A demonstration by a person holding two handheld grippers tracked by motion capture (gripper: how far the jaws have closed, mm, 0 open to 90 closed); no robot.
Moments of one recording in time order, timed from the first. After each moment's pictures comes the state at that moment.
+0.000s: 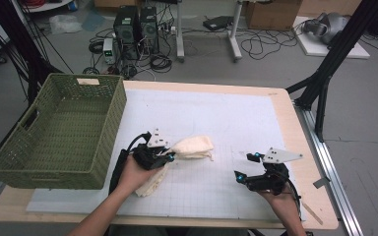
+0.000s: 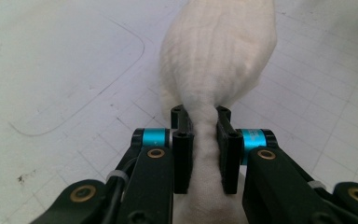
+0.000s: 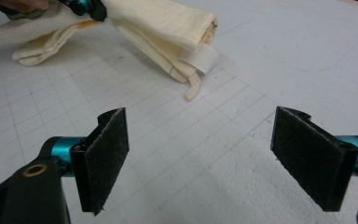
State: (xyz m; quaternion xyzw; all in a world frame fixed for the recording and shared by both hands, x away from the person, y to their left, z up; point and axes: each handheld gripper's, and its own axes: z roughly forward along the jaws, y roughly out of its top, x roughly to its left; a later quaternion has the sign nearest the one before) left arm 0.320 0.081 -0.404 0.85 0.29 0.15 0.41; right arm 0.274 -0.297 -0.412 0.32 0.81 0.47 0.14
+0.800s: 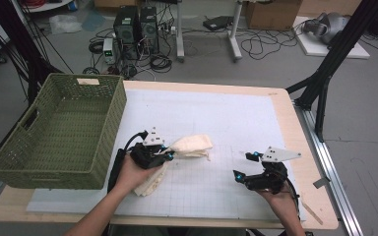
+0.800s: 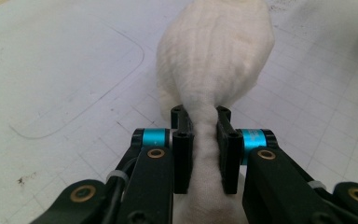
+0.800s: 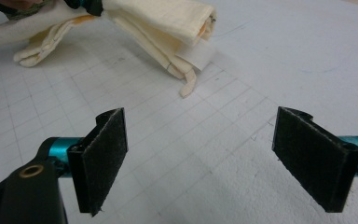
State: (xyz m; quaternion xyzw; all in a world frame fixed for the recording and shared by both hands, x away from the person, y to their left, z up) left arm 0.321 0.087 -0.401 0.85 0.29 0.14 0.43; right arm 0.277 -0.295 -0.413 0.32 0.81 0.48 0.14
